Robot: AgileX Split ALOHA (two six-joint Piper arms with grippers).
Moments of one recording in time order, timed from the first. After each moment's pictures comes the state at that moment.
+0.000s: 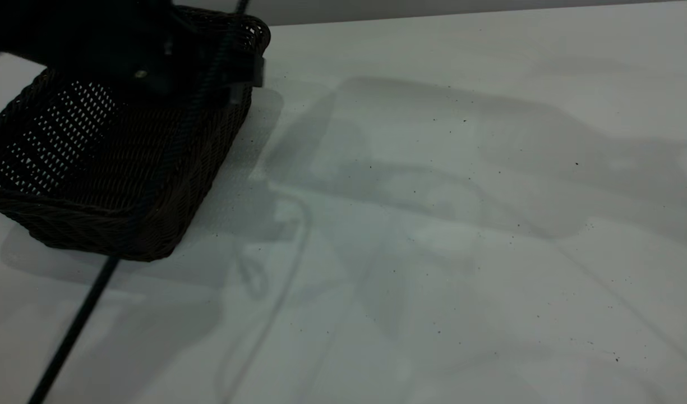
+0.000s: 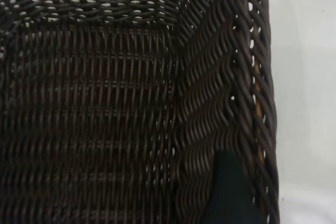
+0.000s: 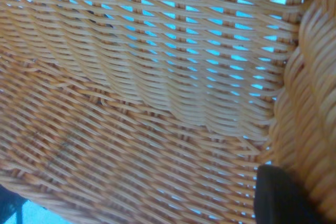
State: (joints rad) left arm -0.58 1.84 -0.81 -1.18 -0.33 0.88; right arm 0.01 1.47 -1.16 0.67 0.86 -0.28
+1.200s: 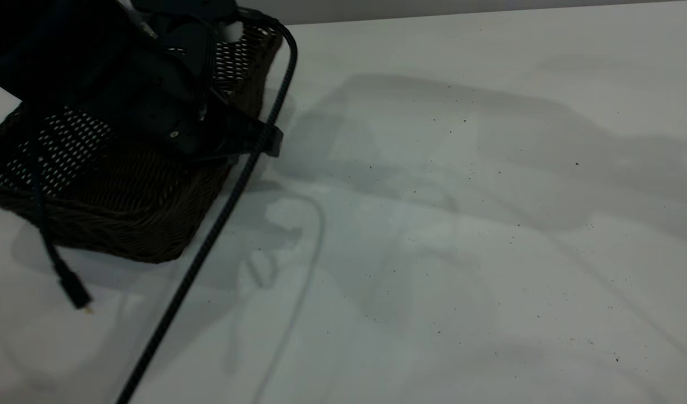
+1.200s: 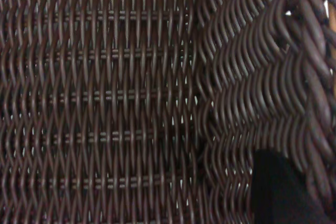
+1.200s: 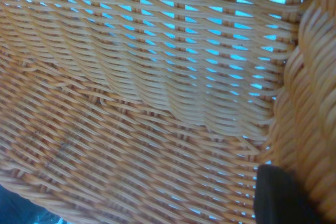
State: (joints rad) left arm -0.58 1.98 -0.83 -1.27 -0.25 1.11; right arm 0.01 1.47 -1.15 0.64 0.83 -0.28
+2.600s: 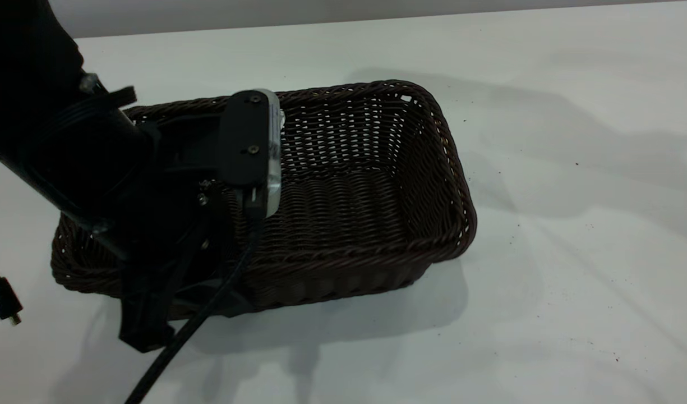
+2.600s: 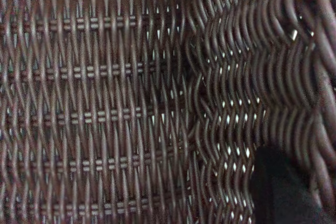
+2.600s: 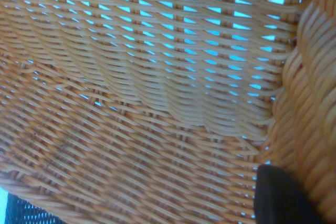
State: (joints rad) left arm -0.58 1.81 -0.68 -0.67 0.41 1.54; right arm 0.01 1.47 -1.15 0.64 0.77 -0.31
